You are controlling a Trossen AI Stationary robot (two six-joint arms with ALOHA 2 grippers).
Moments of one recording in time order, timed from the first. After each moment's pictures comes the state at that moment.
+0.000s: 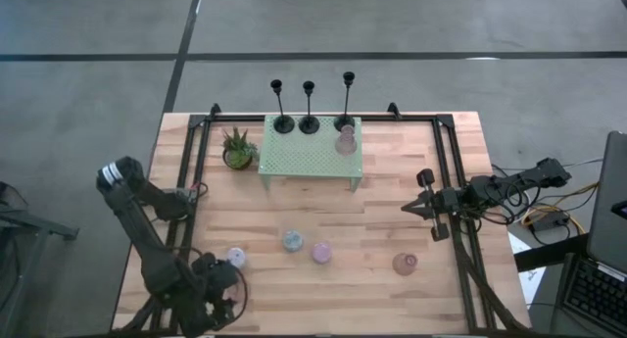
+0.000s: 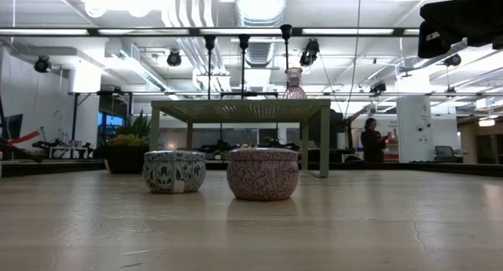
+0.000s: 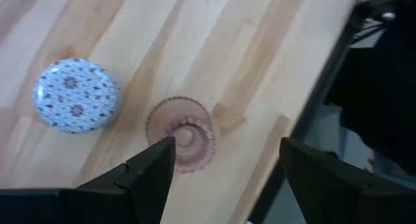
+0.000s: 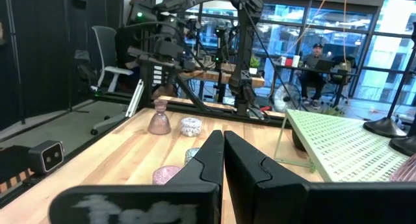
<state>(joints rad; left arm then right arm) -1.00 1.52 1.25 -0.97 -0.29 -1.51 0.33 0.16 0.10 0.13 0.16 -0.08</state>
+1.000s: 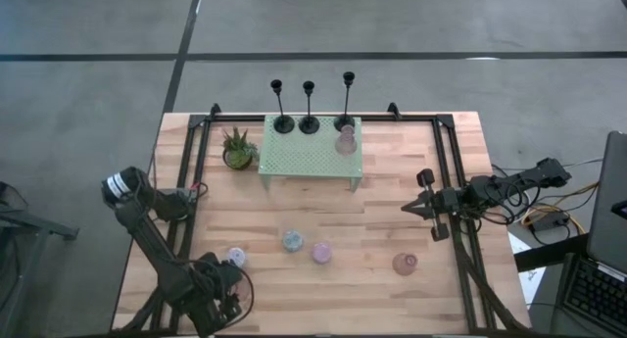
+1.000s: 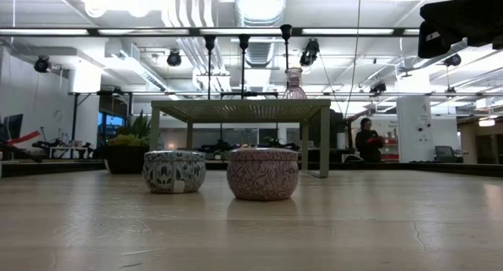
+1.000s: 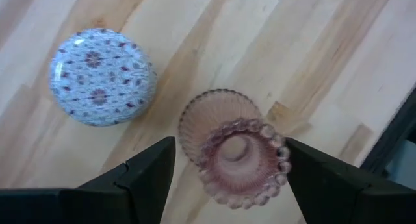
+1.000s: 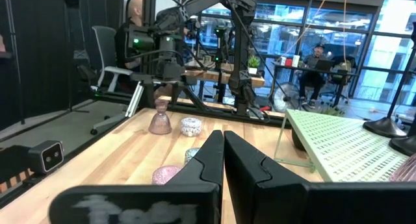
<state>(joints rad) -0.99 1.62 1.16 -0.95 -0.26 -1.58 0.33 0.16 0.10 0.13 0.16 -0.08</state>
